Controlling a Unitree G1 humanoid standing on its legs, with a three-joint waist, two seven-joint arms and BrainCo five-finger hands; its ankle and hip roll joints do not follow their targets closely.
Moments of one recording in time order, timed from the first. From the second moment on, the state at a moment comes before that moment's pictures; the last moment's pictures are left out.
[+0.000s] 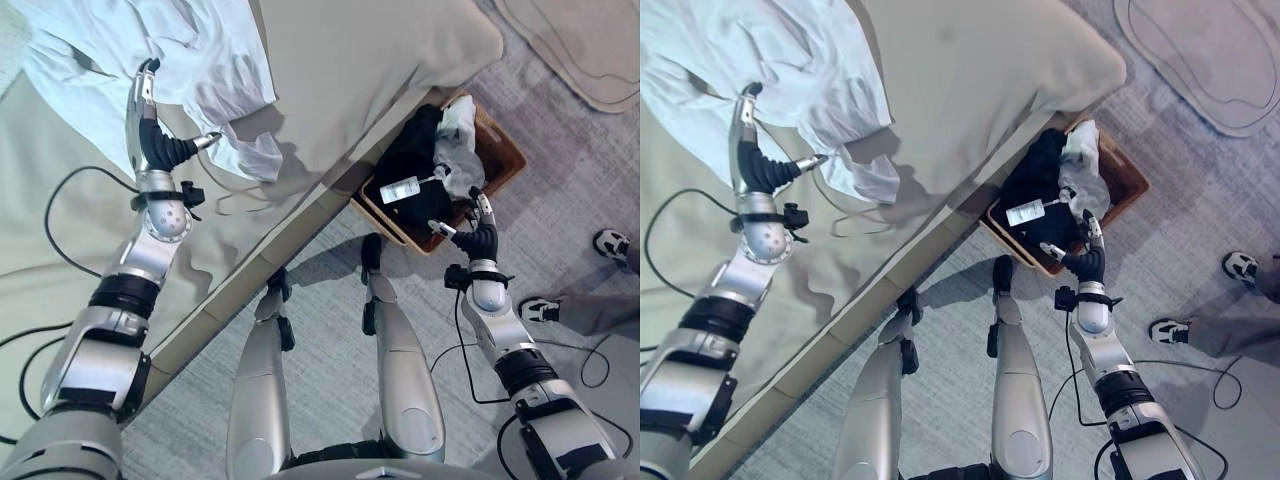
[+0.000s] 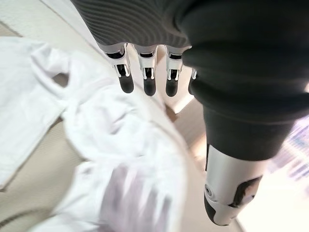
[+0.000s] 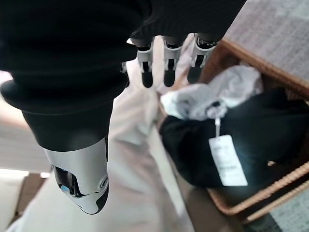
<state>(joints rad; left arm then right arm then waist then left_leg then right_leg) -0.83 0.71 -0.25 0.69 0.14 -0.32 0.63 -0.39 -0.40 0.20 0.51 0.26 -0.33 -0.38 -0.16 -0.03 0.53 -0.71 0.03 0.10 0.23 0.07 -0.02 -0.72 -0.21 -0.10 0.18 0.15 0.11</state>
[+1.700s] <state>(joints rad) -1.39 0.98 -0.84 0.93 0.44 -0.28 0.38 -0.37 -0.41 0.16 0.42 0.36 -0.42 -0.25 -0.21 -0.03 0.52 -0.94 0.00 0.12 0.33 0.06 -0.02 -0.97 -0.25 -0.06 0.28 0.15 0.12</state>
